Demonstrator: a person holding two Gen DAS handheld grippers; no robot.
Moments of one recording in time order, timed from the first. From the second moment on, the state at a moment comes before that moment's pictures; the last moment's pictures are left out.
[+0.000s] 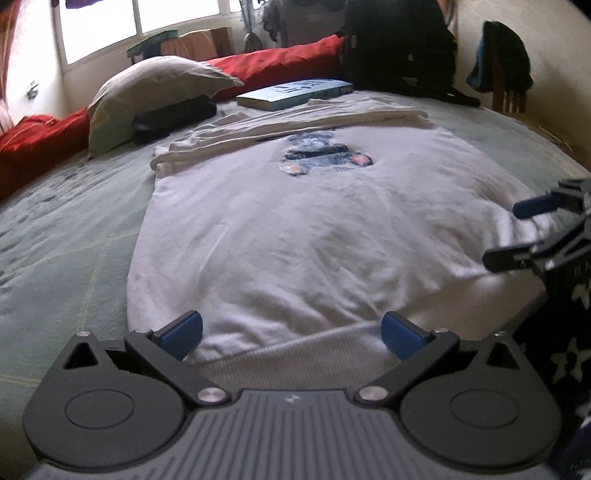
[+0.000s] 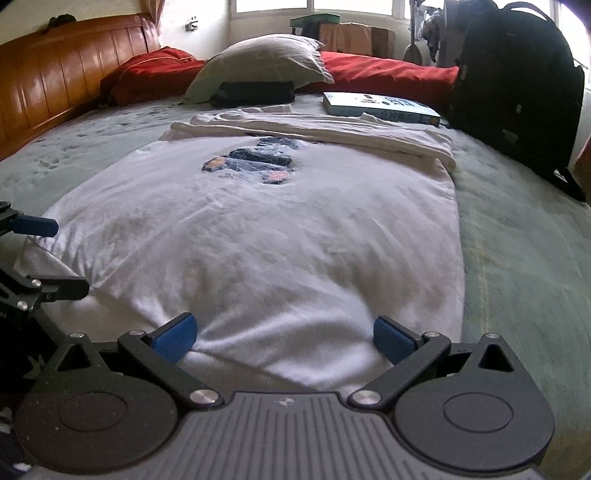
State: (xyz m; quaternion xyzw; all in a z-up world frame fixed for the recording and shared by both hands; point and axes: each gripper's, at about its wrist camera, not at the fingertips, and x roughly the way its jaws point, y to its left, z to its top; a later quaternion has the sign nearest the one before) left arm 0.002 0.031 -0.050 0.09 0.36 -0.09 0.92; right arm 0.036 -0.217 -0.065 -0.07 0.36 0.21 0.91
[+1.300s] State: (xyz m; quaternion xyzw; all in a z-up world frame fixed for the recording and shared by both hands) left arm -0.055 -0.015 -0.063 0.33 0.26 -0.15 0.90; right arm -0.021 -0.192 -0.057 -0.21 0.30 0.26 0.90
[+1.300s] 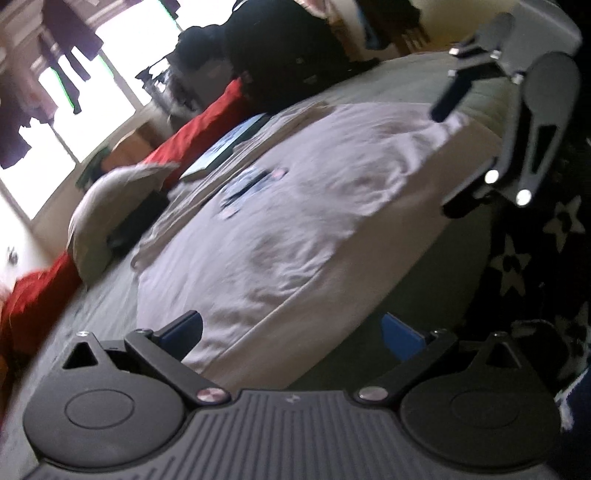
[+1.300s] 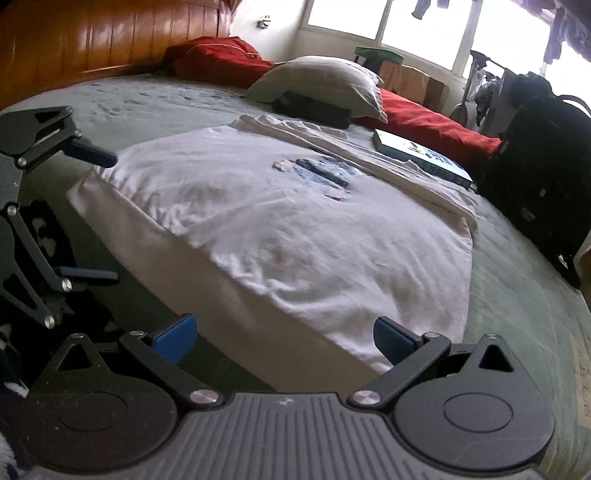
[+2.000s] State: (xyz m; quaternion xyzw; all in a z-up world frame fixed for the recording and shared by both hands) left arm -0.045 -0.019 -0.073 0.33 0.26 -0.16 0.90; right arm -0.037 -0.154 -0.081 -0.35 0.23 0.28 0.86
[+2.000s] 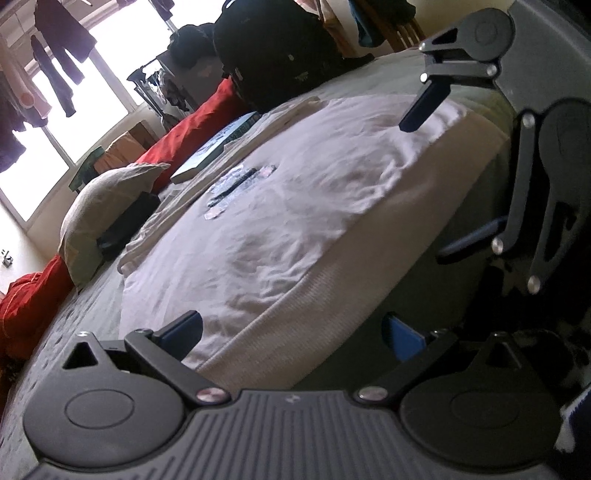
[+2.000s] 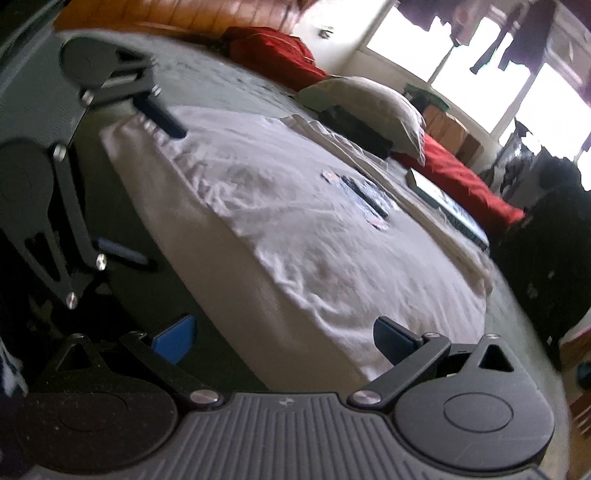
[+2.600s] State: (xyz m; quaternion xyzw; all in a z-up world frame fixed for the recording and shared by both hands) left arm -0.048 -0.033 -0.063 0.36 0.20 -0.18 0.89; right arm -0.058 -0.159 -0.055 -0.39 0.11 0.21 0.89
